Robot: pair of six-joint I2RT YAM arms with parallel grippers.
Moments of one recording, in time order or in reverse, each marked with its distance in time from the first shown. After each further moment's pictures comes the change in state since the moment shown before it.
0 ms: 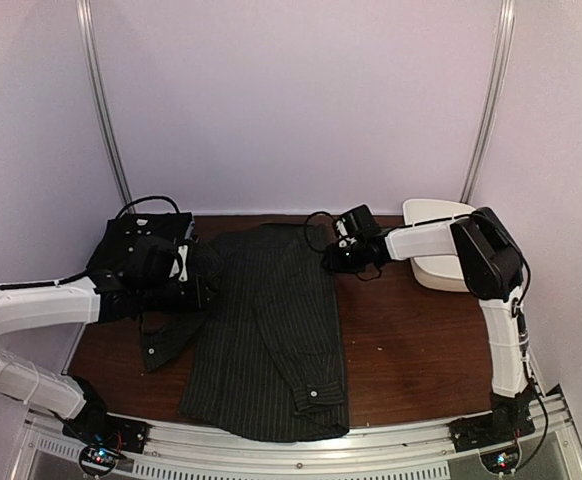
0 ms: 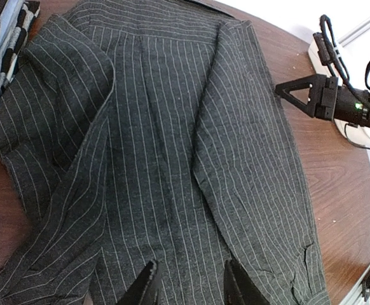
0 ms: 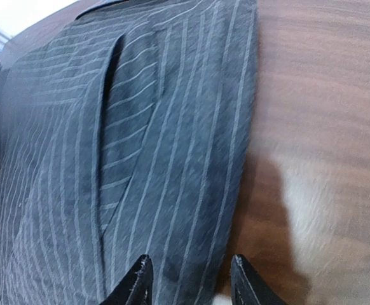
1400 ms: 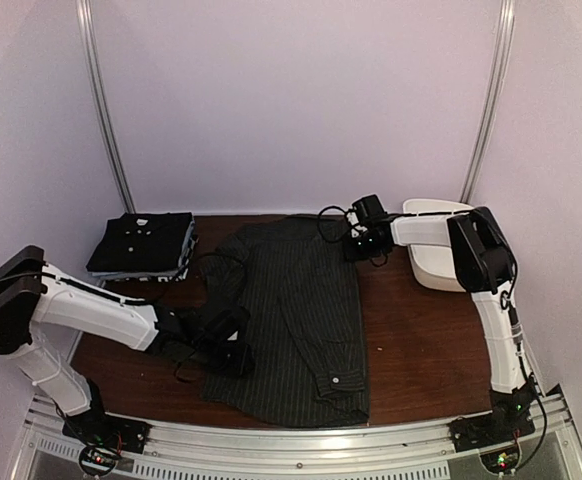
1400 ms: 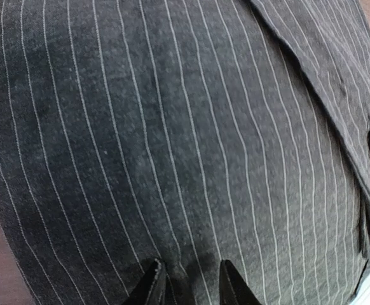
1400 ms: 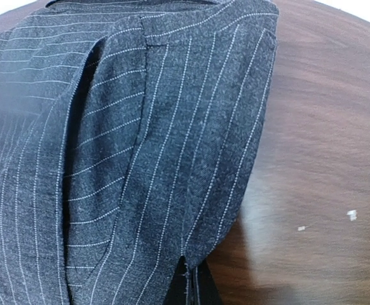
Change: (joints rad) left arm -0.375 0.310 0.010 -0.061 -0.023 -0.171; right arm -0.120 0.158 0.249 -0.159 0.101 -0.225
